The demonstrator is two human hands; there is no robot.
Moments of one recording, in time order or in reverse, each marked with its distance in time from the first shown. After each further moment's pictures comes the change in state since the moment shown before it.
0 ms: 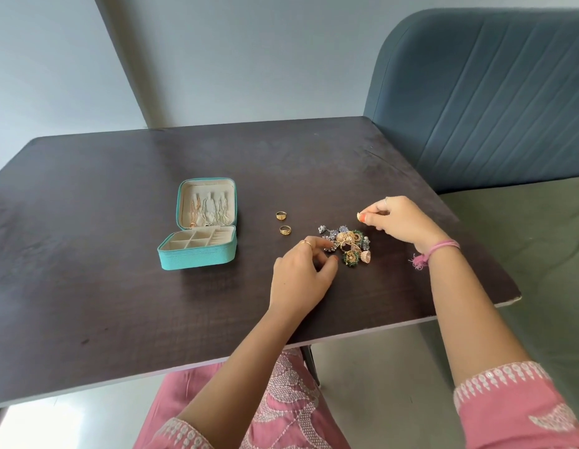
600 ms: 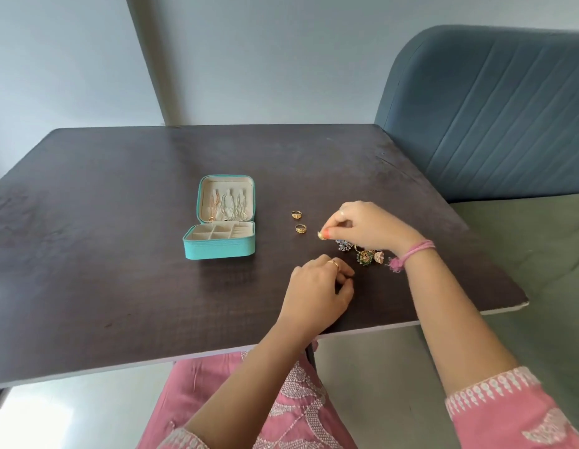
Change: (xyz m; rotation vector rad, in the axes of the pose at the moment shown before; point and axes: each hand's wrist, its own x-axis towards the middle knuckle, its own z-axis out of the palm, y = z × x) left_hand -0.026 -0.010 -0.004 0.197 -0.039 0.203; right_hand -0.028 -0.084 0.030 -0.309 -0.242 -0.307
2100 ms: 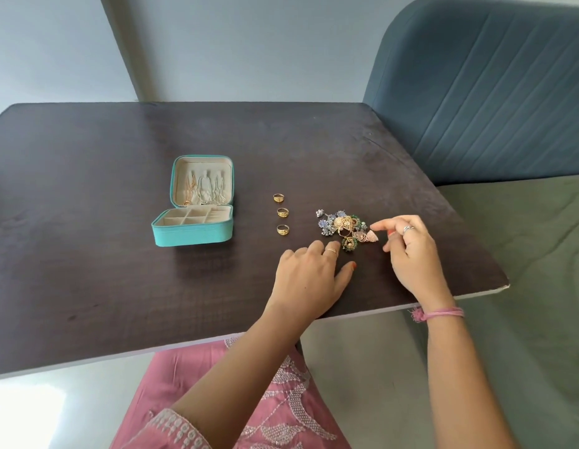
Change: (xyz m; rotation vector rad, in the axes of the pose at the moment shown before) left_hand 0.010 0.002 0.028 0.488 0.182 0.143; right_hand -0.078 0.073 0.049 0.241 0.648 0.141
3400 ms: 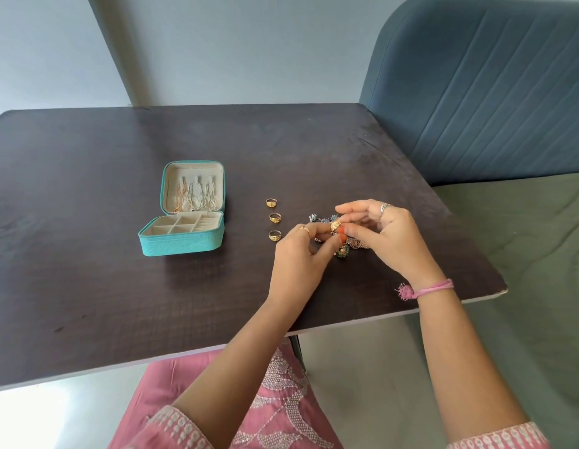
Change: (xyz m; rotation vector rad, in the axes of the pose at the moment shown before) left_hand 0.027 0.000 -0.016 -0.831 -0.032 -0.392; right_hand 0.032 -0.037 -0.006 0.432 -0.258 -0.111
